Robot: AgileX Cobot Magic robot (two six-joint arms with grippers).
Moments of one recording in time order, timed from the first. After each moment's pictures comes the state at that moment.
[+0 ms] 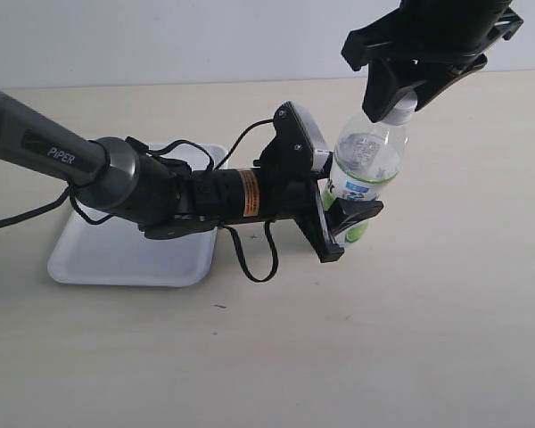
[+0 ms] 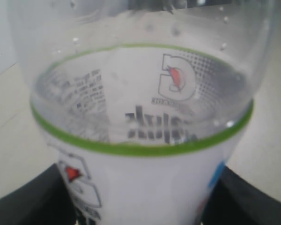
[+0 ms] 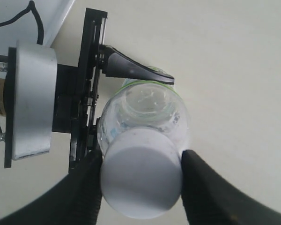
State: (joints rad) left arm -0.68 2.29 -1.21 0.79 -0.87 -0.24; right arm 0.24 1.68 -1.51 0.16 1.23 -0.10
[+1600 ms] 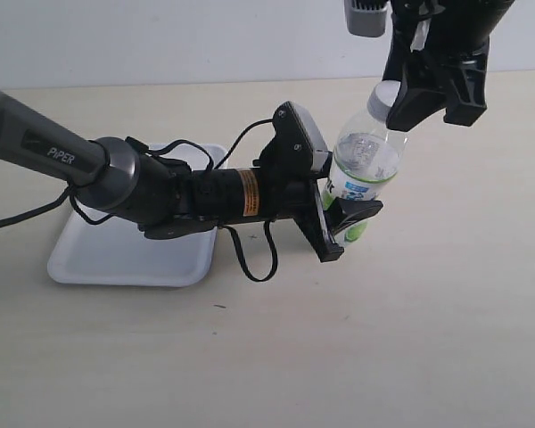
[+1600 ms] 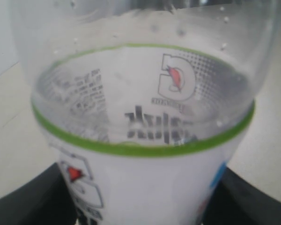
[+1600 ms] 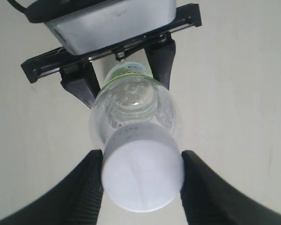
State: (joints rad) left arm -0.68 2.29 -1.21 0.79 -0.87 -0.24; right arm 0.24 1.68 -1.51 0.13 1.22 -1.19
